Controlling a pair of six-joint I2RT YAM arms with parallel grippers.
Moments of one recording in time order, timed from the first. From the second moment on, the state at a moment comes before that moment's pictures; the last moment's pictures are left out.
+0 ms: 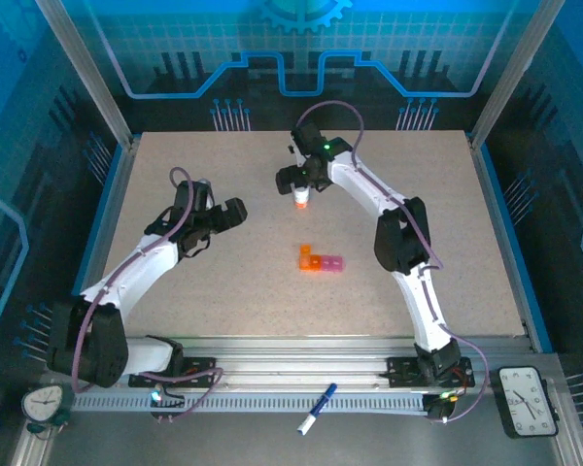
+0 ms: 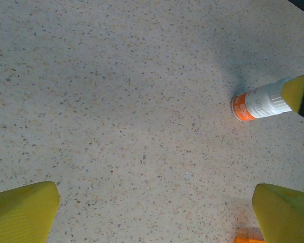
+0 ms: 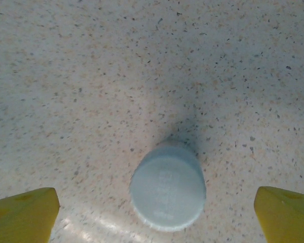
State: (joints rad) left arm -0.20 1.31 0.87 -0.34 0.04 -0.61; right arm 0.52 2.39 2.27 -0.96 -0.01 0.22
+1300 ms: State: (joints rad) left arm -0.20 1.33 0.86 -0.34 0.17 -0.60; right arm 0.52 2.45 2.27 -0.98 0.00 0.21
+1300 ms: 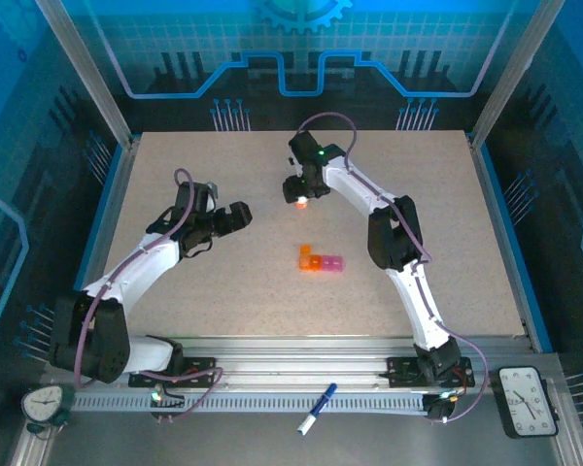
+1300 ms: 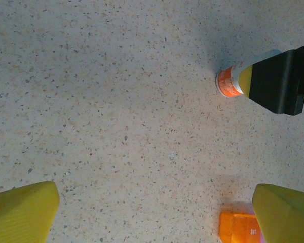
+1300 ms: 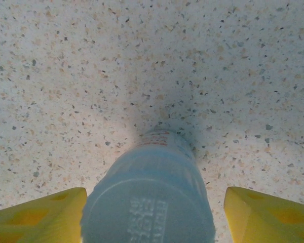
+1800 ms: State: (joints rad) left arm -0.20 1.33 0.85 -0.33 0.19 -0.60; right arm 0.51 2.43 2.26 -0.97 -0.03 0.22
